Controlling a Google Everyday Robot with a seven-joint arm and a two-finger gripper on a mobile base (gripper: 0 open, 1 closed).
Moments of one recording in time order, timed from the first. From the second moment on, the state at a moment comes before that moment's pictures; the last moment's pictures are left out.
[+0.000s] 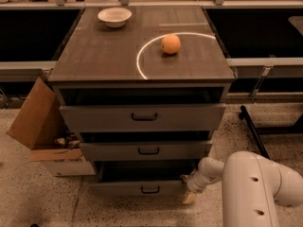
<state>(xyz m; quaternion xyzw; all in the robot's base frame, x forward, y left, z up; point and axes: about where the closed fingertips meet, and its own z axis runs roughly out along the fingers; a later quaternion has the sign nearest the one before) 0.534 -0.180 0.154 -0.71 0.68 0.16 0.13</state>
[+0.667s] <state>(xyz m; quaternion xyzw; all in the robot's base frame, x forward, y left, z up) 0.534 -0.180 0.159 -0.71 0.68 0.16 0.13</state>
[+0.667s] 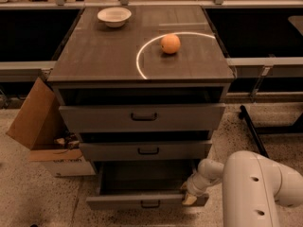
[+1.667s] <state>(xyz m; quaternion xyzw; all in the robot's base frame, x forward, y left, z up) 0.502 -0.185 0.154 -0.68 0.70 0.16 0.18</state>
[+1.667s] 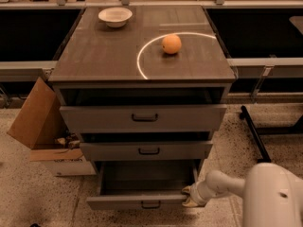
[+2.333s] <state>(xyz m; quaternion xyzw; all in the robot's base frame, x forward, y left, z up) 0.485 -0.180 0.157 -0.66 0.70 0.16 0.22</state>
